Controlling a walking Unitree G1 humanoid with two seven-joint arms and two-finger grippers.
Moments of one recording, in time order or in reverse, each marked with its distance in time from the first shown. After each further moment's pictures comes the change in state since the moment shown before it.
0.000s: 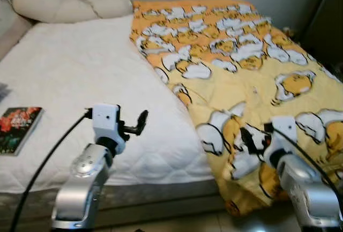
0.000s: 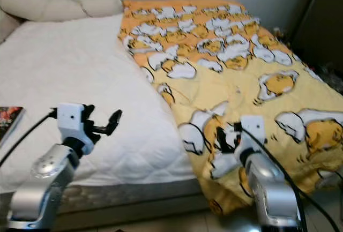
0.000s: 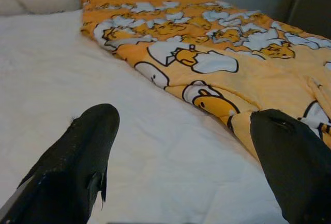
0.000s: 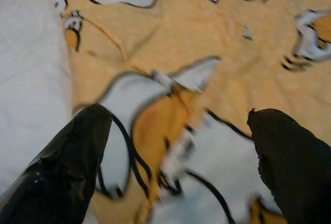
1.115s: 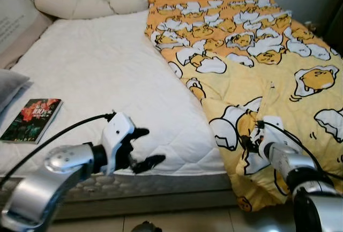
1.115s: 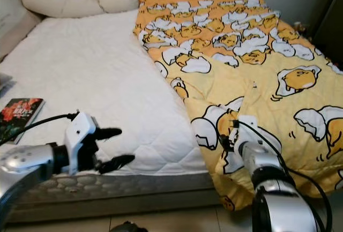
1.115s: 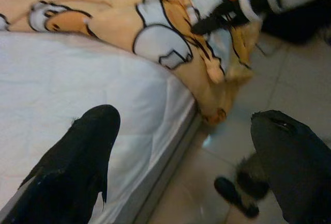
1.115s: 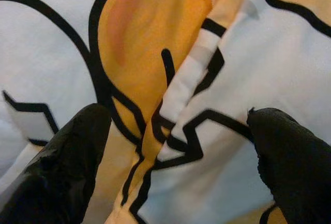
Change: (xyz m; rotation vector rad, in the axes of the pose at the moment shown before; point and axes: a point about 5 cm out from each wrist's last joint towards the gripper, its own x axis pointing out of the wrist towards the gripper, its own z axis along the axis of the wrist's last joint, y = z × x) left arm -0.040 -0.011 0.022 0.241 0.320 -0.711; right arm 0.068 -0.031 -0.038 0.055 0.342 -0.088
